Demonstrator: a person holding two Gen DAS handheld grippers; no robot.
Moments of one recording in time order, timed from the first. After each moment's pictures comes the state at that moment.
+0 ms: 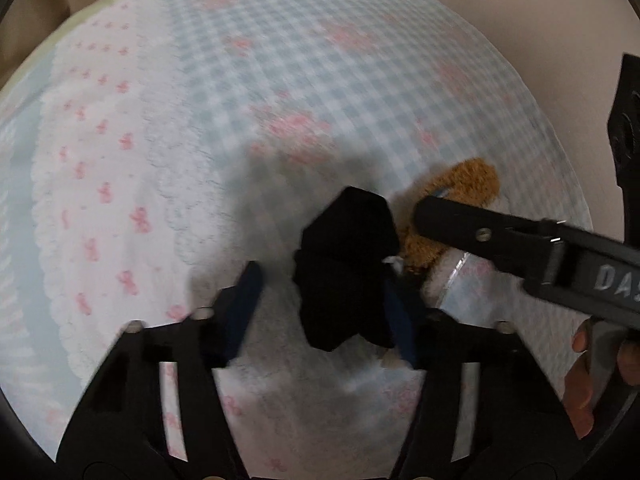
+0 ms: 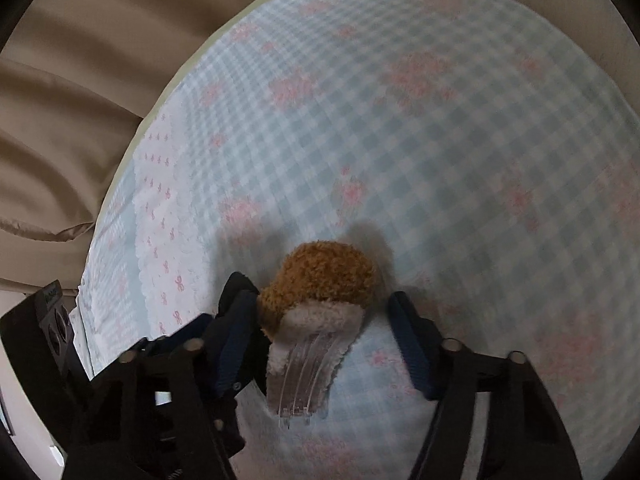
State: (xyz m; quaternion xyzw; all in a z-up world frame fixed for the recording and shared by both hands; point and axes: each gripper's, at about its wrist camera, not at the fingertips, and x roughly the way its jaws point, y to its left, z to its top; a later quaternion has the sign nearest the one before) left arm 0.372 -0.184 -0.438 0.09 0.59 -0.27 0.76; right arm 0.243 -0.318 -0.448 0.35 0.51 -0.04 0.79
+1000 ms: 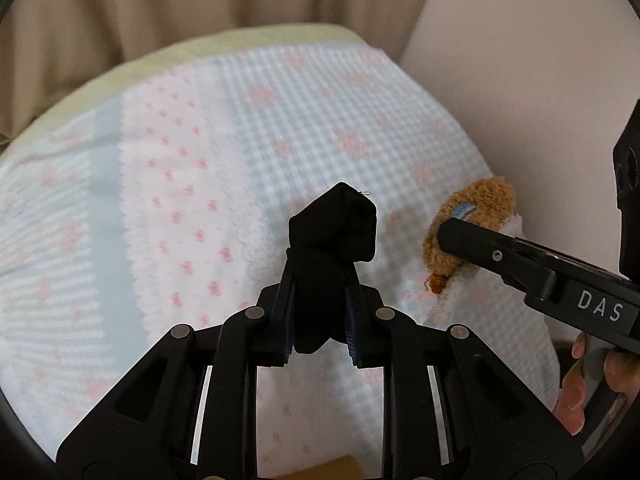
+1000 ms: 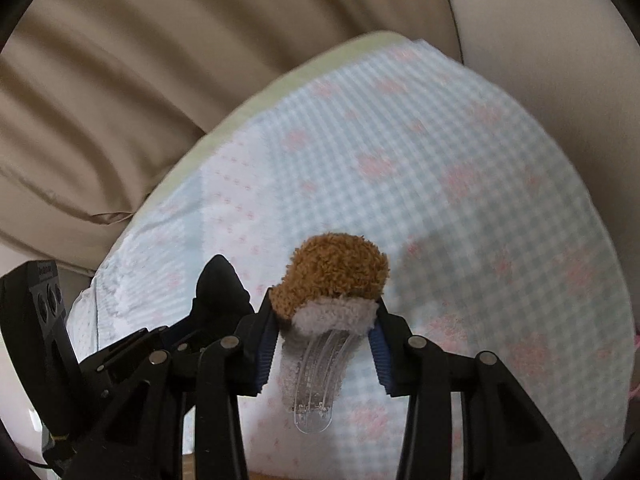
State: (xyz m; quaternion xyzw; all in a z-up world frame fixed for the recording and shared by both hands) left arm 0.356 -0.140 -0.294 0.05 0.52 -0.24 0.82; right arm 0.221 -0.294 -0.323 0.29 0.45 0.00 0.84
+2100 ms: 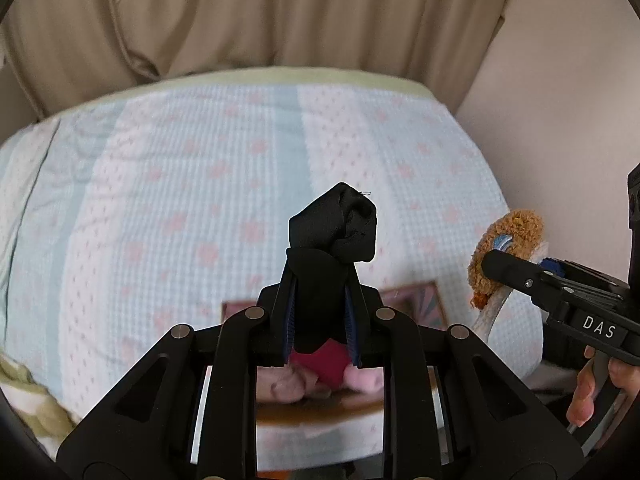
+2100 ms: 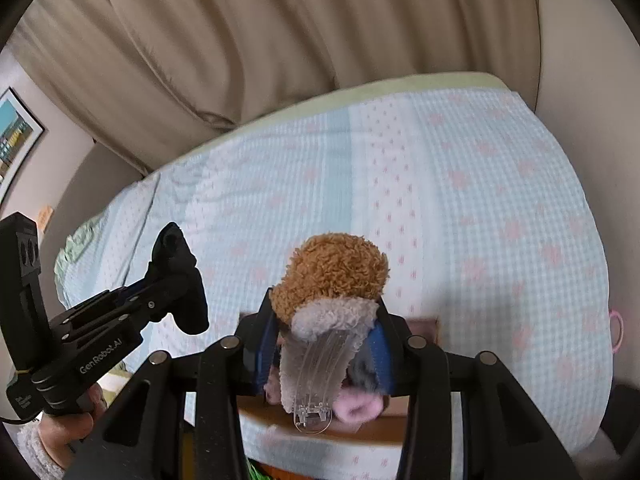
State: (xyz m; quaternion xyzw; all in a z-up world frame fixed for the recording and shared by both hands) left arm 0.110 0.119 -0.155 -0.02 0.49 -0.12 0.87; right arm 0.015 -0.072 -0.199 0.15 0.46 0.10 0.87
